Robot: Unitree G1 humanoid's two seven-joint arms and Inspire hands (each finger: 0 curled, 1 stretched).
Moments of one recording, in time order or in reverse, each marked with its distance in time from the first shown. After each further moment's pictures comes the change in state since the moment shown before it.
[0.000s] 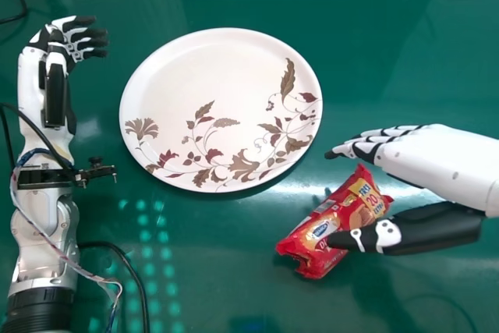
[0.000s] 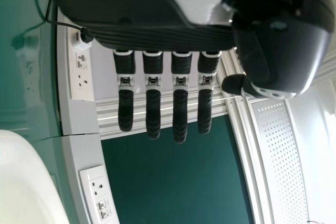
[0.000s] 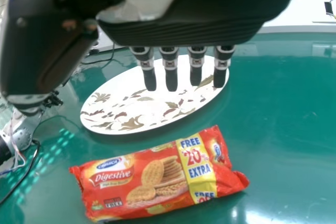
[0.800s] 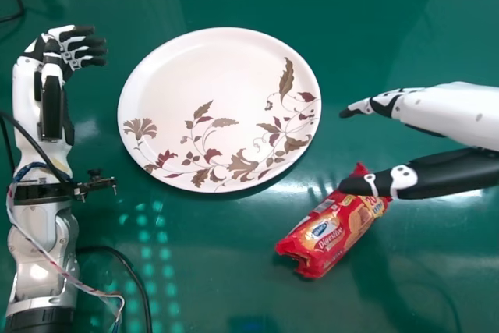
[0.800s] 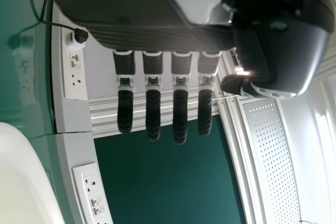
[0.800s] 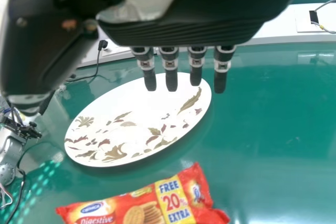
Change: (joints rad) left arm 0.086 -0.031 0.000 -0.121 0.002 0.021 0.006; right arm -0.172 -0.092 0.041 0.105 0.063 0.121 0.017
